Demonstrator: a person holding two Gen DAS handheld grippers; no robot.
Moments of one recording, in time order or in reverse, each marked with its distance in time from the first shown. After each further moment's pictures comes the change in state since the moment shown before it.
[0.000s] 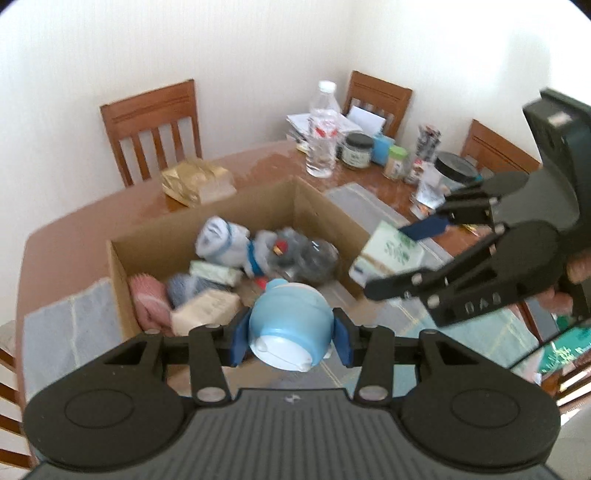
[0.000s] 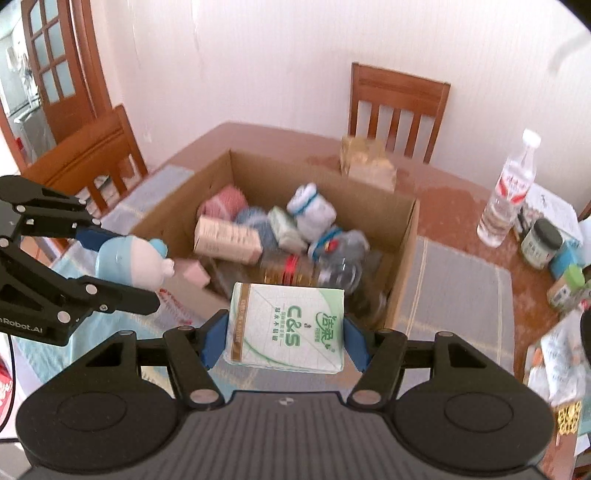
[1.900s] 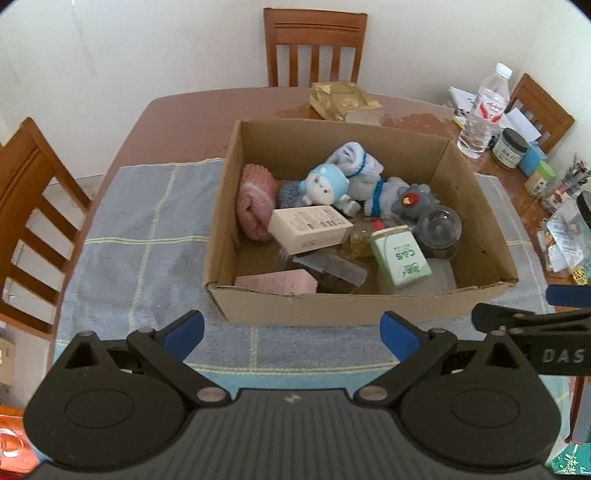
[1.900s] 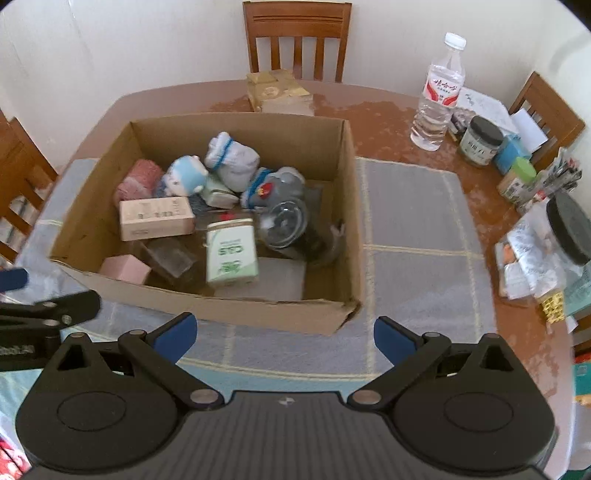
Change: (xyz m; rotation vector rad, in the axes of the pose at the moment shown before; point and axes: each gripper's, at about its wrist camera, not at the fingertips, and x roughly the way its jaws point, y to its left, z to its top) left arm 0.019 0.013 -0.026 -0.443 0.214 0.352; right arm 0.031 0.001 0.003 0.298 0.204 -0.210
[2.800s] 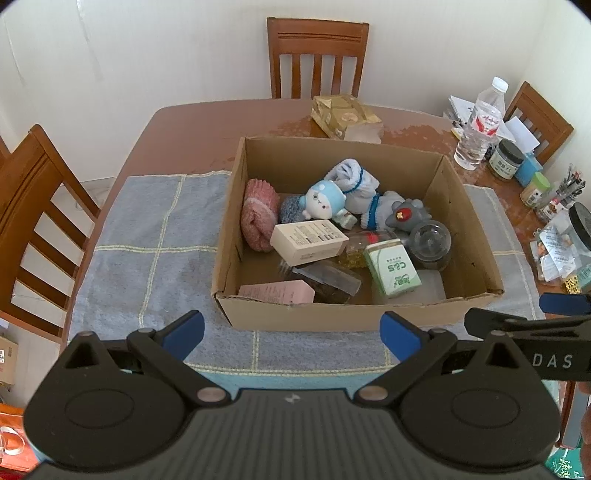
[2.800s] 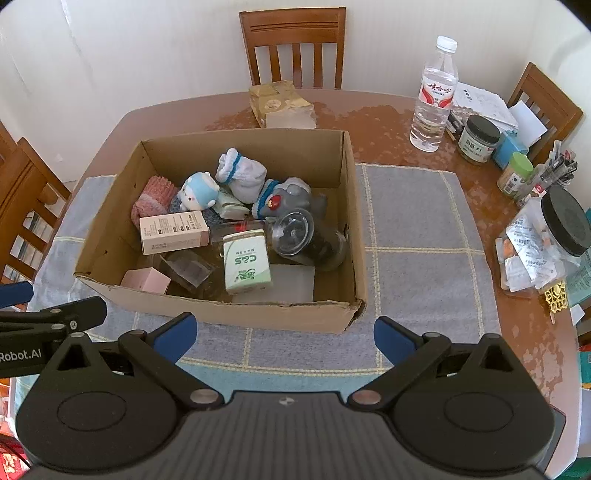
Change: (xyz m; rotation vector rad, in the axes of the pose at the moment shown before) left arm -0.021 -0.002 0.007 -0.009 -0.018 -0.003; right arm -0.019 0.000 0.005 0.039 -0.013 0.027
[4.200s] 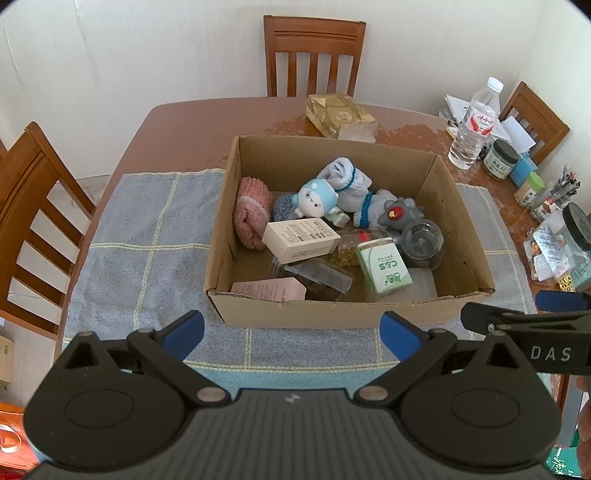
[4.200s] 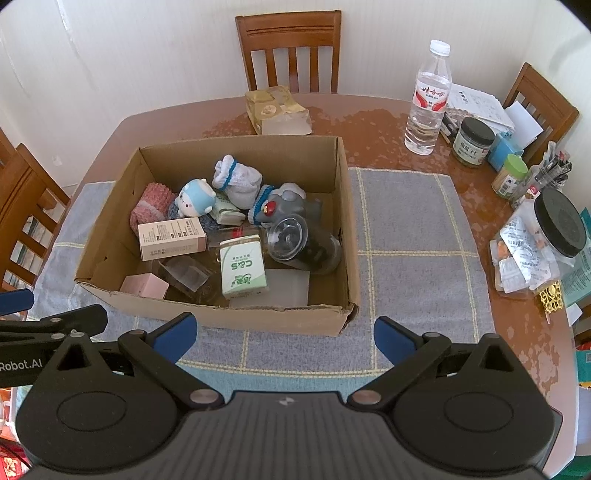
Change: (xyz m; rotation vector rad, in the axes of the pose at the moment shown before) left arm -0.004 -0.004 0.000 -0.002 0.010 -0.015; right arm -0.008 -0.005 0.001 0.007 -0.008 0.001
